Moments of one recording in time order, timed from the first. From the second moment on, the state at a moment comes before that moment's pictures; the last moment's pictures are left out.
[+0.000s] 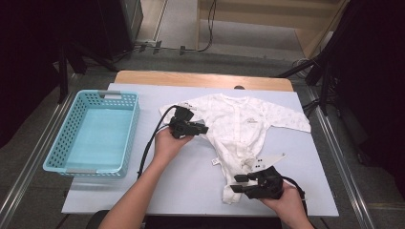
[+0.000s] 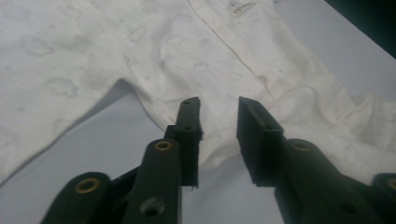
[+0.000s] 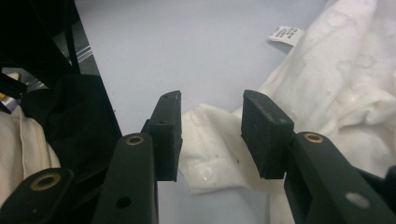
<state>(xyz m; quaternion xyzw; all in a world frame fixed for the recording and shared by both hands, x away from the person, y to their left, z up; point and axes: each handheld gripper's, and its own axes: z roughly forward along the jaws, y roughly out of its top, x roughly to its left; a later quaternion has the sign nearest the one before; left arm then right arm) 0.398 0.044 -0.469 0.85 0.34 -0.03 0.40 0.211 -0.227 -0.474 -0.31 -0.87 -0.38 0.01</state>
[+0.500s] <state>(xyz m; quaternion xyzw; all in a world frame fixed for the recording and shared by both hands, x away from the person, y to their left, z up) 0.386 0.061 -0.449 0.83 0.34 -0.05 0.45 0.202 -0.227 -0.500 -0.33 -0.88 -0.35 0.02</state>
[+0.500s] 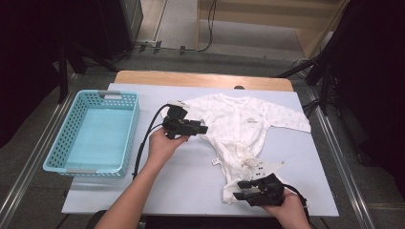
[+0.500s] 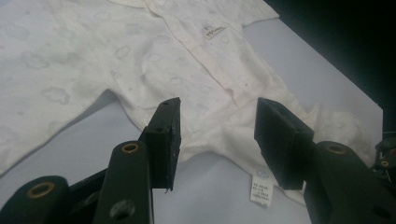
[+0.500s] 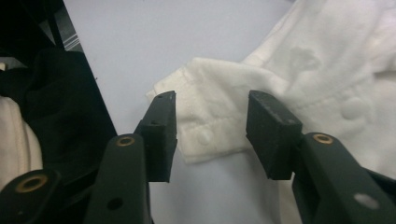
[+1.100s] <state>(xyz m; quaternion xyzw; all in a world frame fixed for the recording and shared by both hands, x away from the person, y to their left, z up) 0.386 0.061 -0.452 0.83 0.33 -0.05 0.44 0.207 -0.218 -0.500 -0.34 -0.88 -0.33 0.02</state>
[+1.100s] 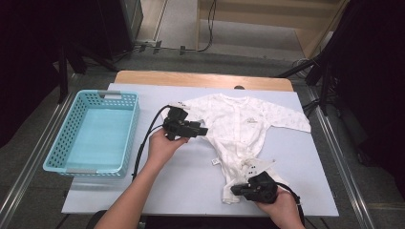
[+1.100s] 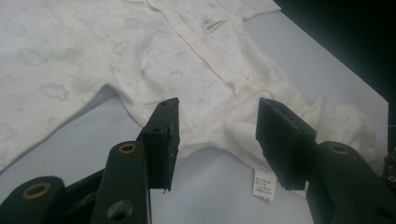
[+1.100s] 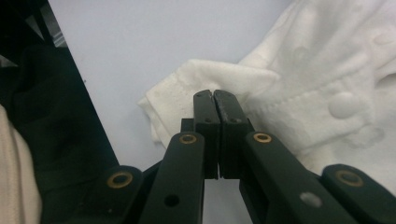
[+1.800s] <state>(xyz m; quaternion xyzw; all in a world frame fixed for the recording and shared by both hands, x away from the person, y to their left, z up) 0.386 0.060 -0.452 0.83 0.33 -0.05 0.44 0.200 -0.270 -0.472 -0.37 -0.85 -0.36 0.00</state>
